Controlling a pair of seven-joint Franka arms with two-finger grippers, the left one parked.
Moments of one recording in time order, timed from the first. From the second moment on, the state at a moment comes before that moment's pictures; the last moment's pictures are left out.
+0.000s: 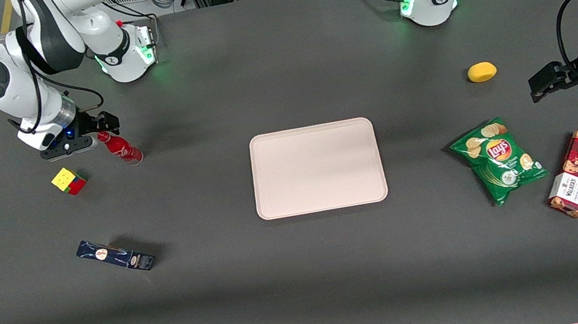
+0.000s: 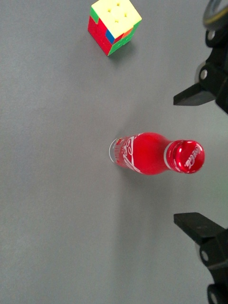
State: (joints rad) arm 0.21 -0.37 -0.16 -2.68 -0.10 2.20 0.01
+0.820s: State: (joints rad) arm 0.19 -0.37 -0.16 -2.71 -0.10 2.22 0.01
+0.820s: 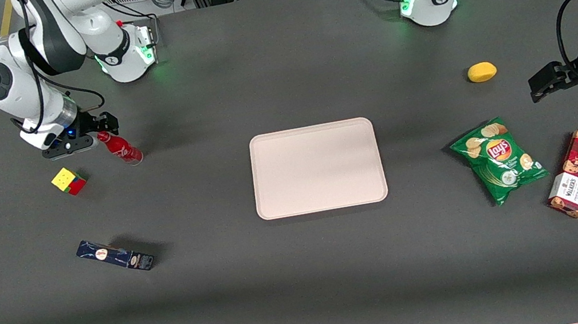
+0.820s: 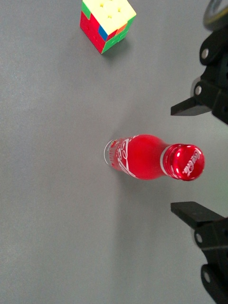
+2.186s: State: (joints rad) arm 0.19 -0.37 -0.17 -2.67 -0.10 2.19 0.01
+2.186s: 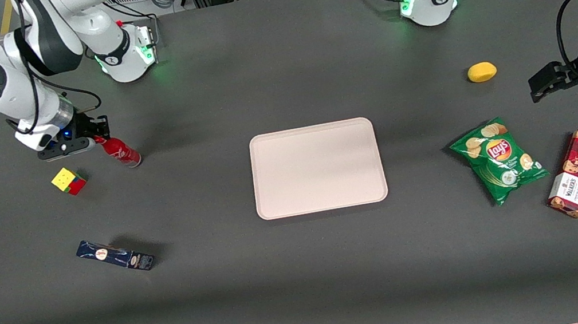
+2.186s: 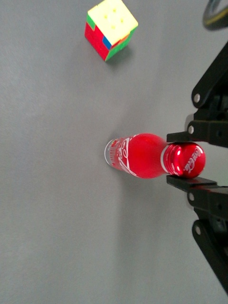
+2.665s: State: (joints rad) arm 0.20 -0.37 -0.18 -2.38 -0.10 1.92 0.01
